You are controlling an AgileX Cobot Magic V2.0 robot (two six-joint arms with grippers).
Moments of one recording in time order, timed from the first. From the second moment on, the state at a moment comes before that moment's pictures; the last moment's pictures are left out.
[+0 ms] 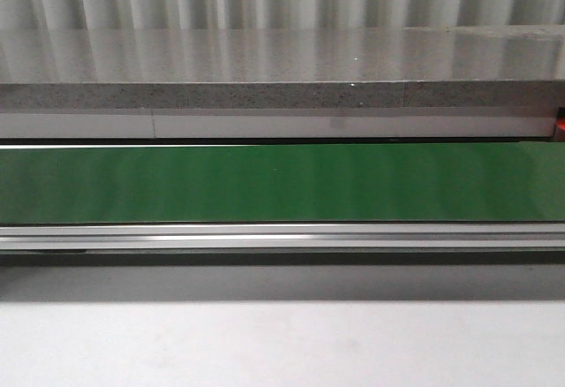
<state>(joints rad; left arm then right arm) -0.04 0.42 -0.49 -0.29 0.47 0.17 -0.77 1.50 -0.83 0.08 0.51 0.16</state>
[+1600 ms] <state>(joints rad) -0.04 0.42 -0.49 -0.29 0.47 0.17 -0.46 1.15 -0.83 0.11 0.51 0.14</state>
